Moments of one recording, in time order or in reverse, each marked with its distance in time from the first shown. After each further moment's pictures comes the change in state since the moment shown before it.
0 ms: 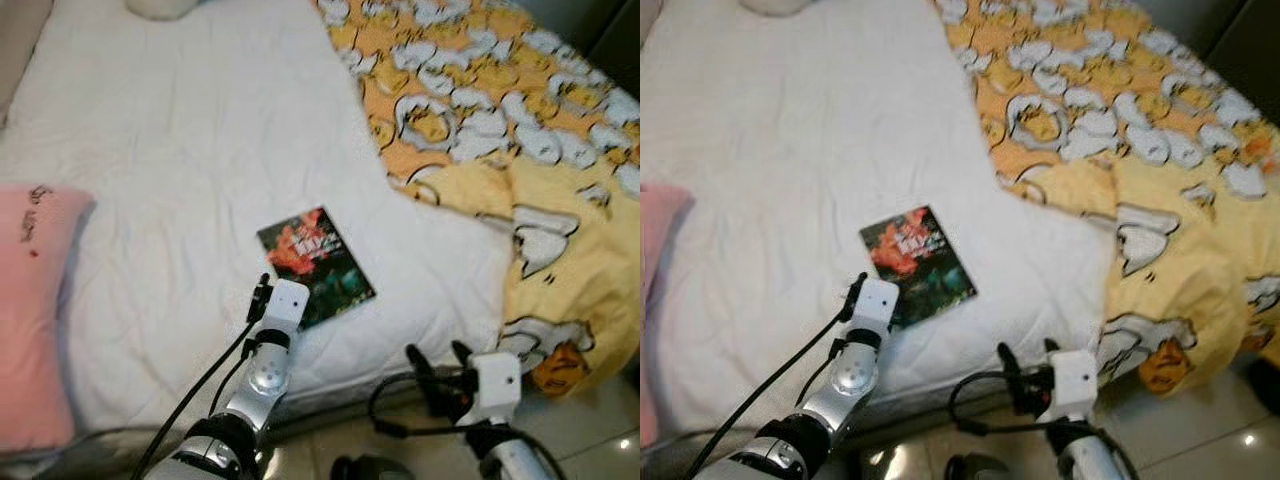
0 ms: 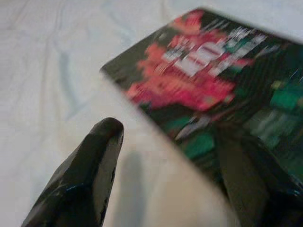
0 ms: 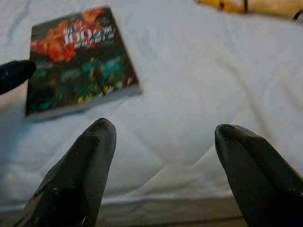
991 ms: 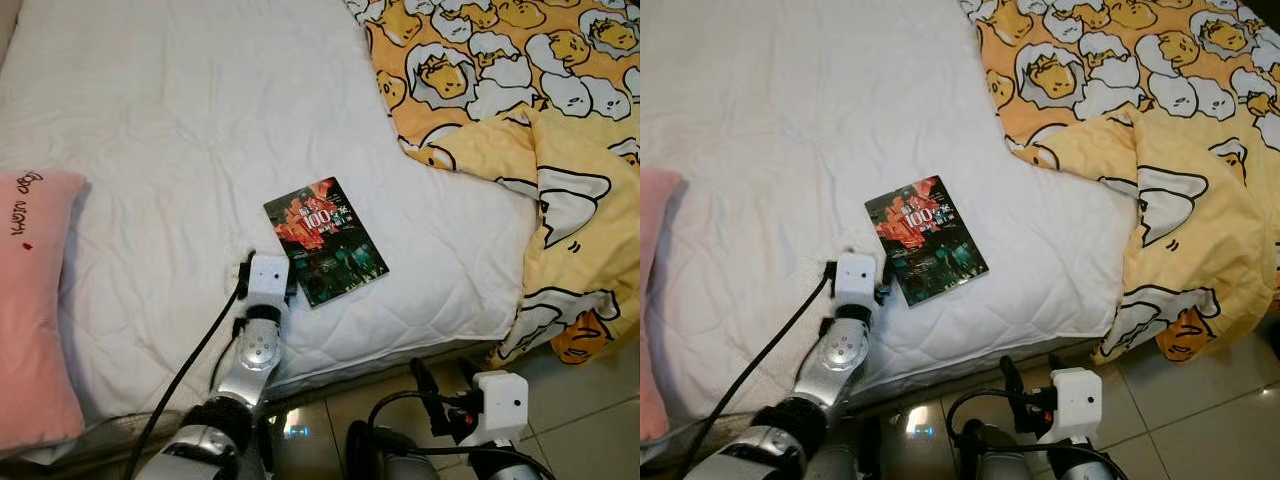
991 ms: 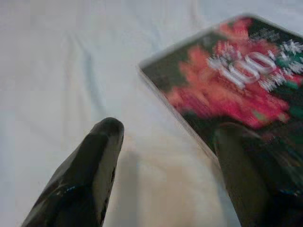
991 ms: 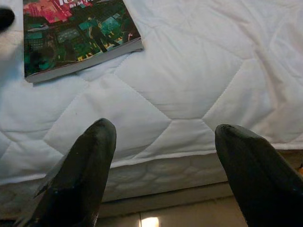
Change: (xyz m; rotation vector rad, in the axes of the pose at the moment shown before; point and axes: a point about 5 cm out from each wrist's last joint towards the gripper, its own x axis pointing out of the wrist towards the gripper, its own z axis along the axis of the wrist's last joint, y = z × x) left arm 0.015 0.023 0.033 -0.075 -0.144 0.087; right arm -0.021 0.007 -0.005 -0.003 -0.004 -0.039
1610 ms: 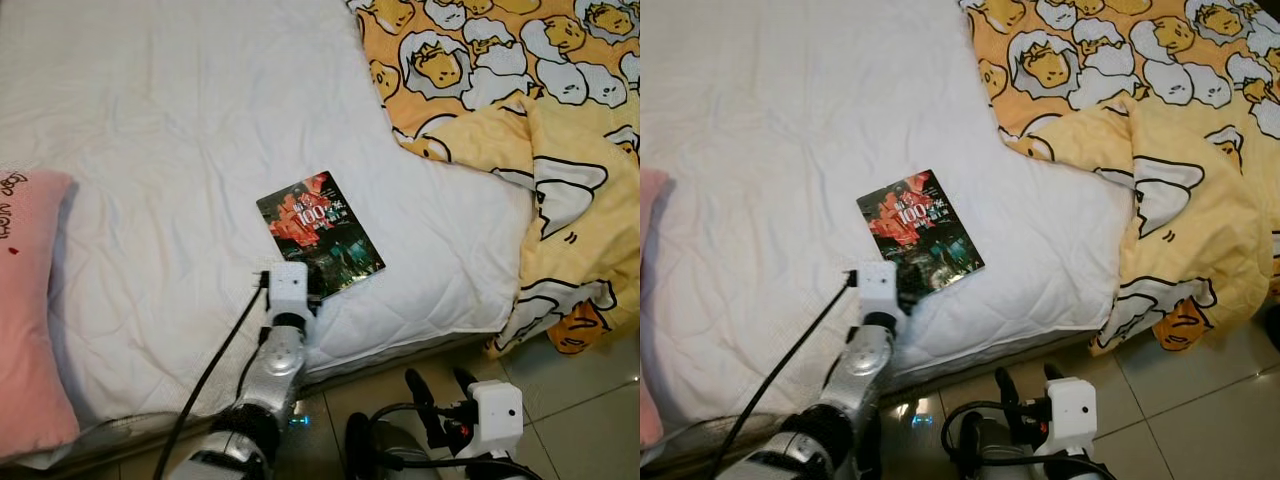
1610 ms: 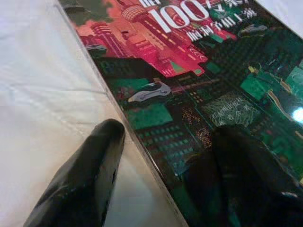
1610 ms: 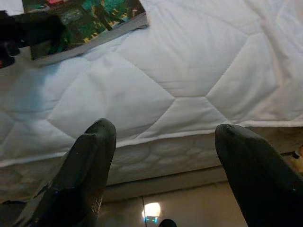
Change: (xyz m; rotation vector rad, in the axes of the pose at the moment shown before) left arm -0.009 -0.044 -0.006 -0.259 0.185 -0.123; right arm -0.007 0.005 -0.007 -0.003 0.031 0.016
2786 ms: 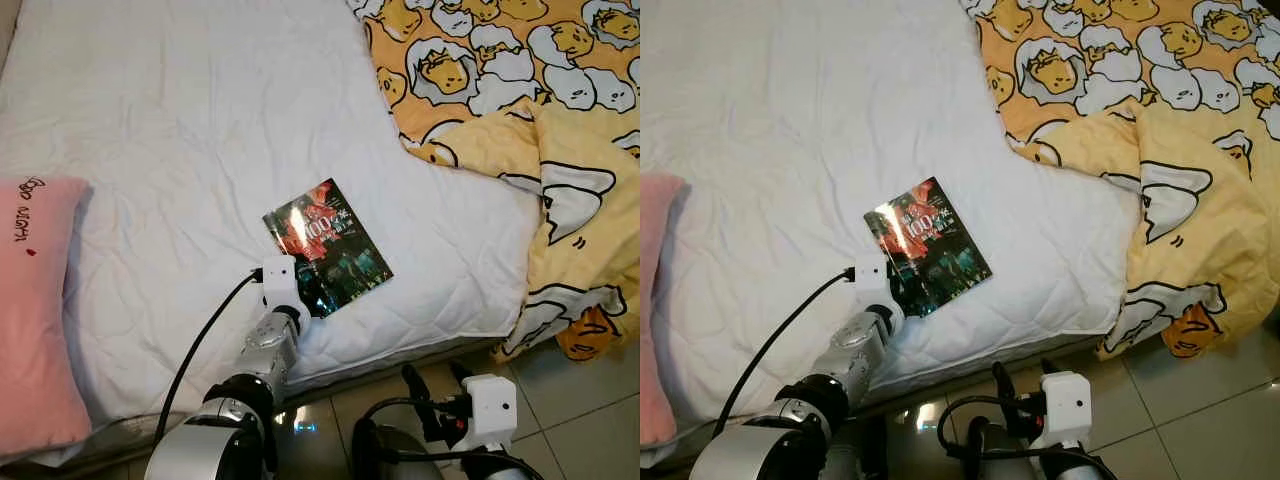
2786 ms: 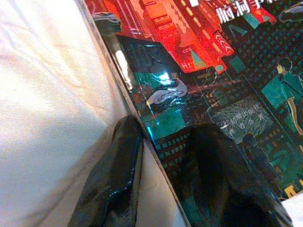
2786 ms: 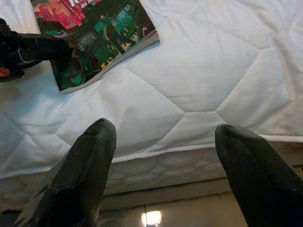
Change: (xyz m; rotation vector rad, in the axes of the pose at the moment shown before) left arm 0.015 0.012 -0.008 -0.235 0.249 -0.121; right arm 0.007 0.001 0.003 -0.019 -0.012 -0.007
